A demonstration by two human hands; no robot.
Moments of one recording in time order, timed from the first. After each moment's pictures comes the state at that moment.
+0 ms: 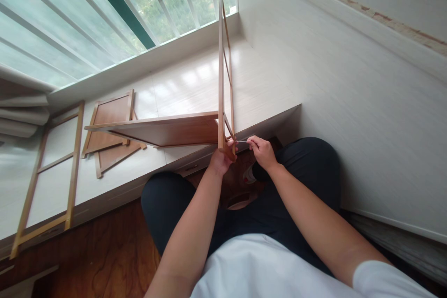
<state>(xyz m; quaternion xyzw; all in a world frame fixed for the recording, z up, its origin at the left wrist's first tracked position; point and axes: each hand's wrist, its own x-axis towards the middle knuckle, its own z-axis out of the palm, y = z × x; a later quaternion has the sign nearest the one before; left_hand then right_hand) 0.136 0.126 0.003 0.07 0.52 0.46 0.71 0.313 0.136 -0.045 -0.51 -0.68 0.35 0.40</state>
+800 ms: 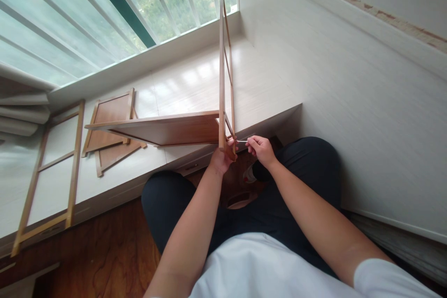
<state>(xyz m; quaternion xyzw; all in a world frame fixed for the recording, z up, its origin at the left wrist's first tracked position) 0.134 0.126 -0.001 0.08 0.51 0.47 0.72 0.304 0.139 -0.040 -0.49 -0.49 0.58 0.42</state>
